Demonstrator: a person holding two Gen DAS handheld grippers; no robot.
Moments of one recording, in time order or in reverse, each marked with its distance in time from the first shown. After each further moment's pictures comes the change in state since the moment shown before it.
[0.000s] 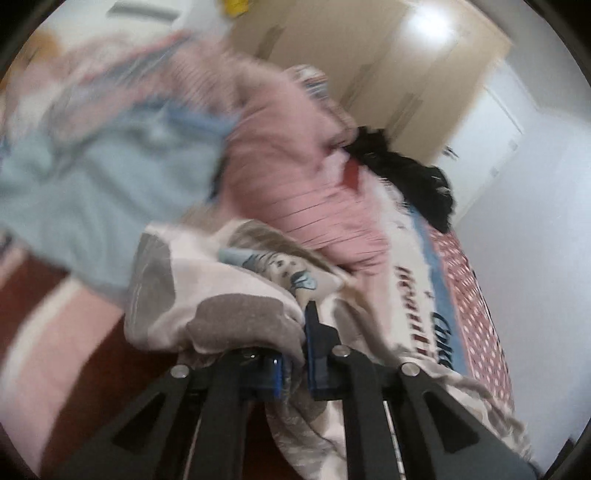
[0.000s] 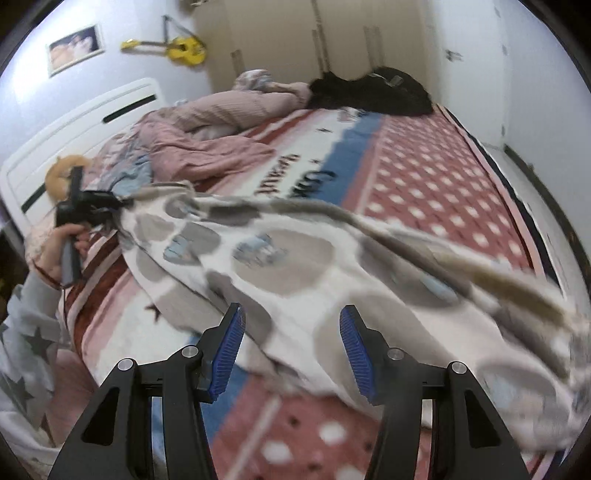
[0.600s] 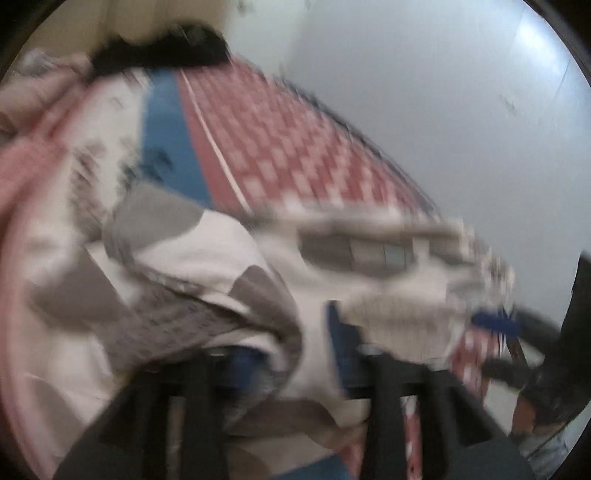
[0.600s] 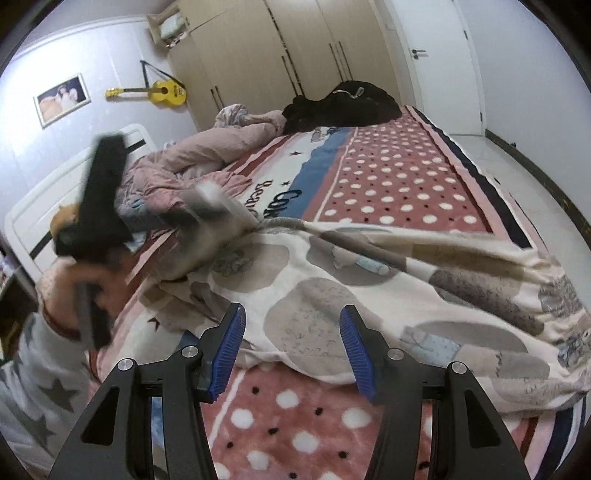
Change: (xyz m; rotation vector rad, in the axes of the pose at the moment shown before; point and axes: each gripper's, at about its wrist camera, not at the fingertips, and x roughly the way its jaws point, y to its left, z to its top) left arm 0.059 -0.284 -0.183 0.613 0.513 -0.400; right arm -0.041 -0.045 -0.022 0.114 -0.100 0.031
